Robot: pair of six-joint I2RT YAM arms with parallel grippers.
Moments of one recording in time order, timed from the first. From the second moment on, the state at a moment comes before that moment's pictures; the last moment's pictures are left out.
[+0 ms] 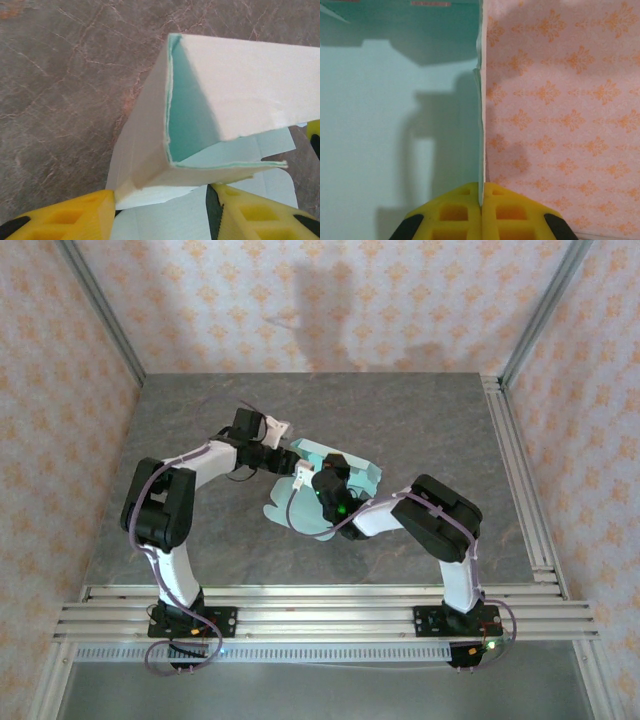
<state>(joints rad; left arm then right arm) -0.23 1.85 1.17 -0.28 0.55 -0.02 0.88 1.96 0.90 0.75 0.85 -1.23</state>
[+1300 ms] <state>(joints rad) -0.28 1.89 1.20 -0.28 0.37 -0.07 0.88 1.96 0.93 0.70 0.84 -1.20</state>
